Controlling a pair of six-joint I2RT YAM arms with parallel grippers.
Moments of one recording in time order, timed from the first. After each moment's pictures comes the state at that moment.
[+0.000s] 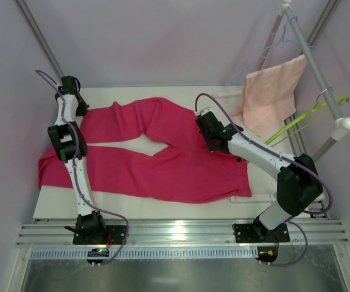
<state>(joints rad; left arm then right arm) 0.26 2.62 2.42 -0.79 -0.12 -0.36 0.63 1.58 1.19 -0.63 0.44 0.12</state>
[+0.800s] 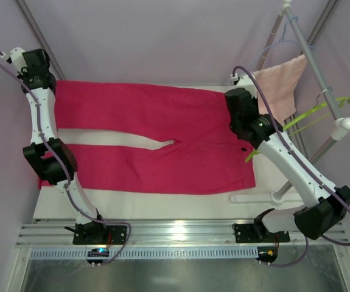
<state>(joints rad) 0.30 2.01 2.15 -0.65 -0.51 -0.40 0.55 1.38 1.45 -0.67 0.87 0.05</state>
